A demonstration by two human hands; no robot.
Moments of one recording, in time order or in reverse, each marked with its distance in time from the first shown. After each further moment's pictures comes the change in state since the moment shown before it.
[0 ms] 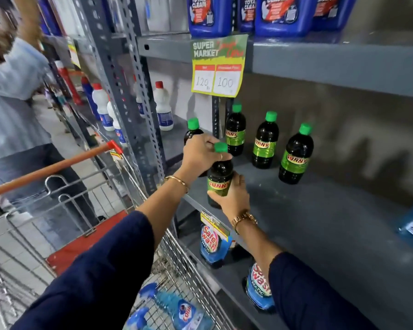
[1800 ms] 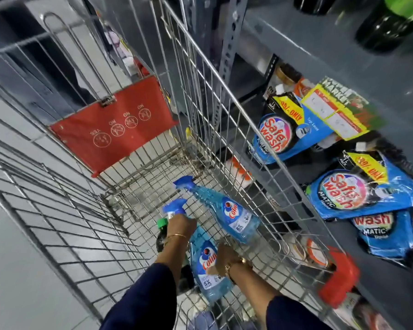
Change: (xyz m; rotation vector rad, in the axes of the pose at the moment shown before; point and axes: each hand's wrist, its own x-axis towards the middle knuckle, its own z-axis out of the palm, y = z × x) left_hand -0.264 -0.442 0.062 0.208 -0.328 -1.087; right_hand -0.290 0.140 0.273 -0.596 -1.318 0.467
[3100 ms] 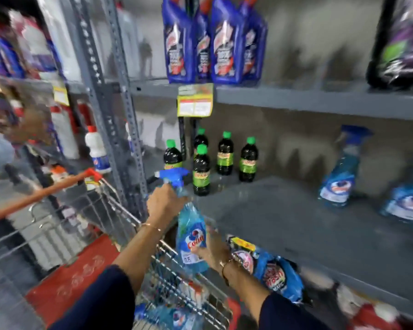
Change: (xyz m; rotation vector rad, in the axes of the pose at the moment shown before) left_hand -0.334 0.255 -0.154 0.094 0.475 0.943; right_hand -0.282 0.073 -0.185 0.470 1.039 -0.283
